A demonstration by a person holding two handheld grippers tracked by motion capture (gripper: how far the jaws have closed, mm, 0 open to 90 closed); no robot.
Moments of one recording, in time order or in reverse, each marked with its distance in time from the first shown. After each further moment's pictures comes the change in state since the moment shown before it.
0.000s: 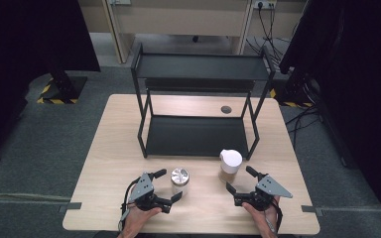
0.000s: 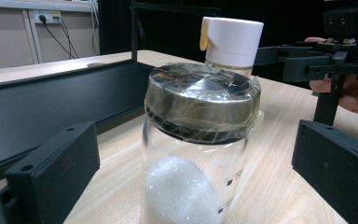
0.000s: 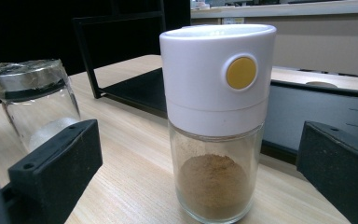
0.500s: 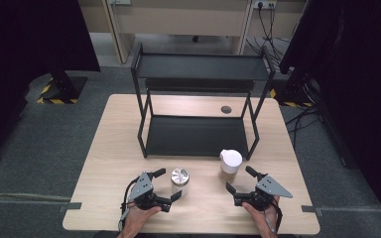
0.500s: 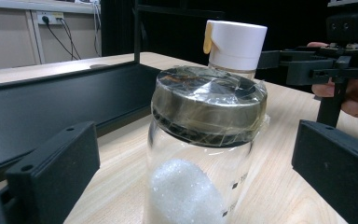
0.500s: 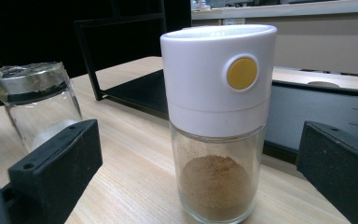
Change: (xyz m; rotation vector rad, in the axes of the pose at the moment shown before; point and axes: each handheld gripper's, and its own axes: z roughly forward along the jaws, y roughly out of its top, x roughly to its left) left arm 0.001 -0.001 0.000 -0.009 0.008 -0.009; right arm 0.000 -0.001 0.000 -0.006 0.004 0.012
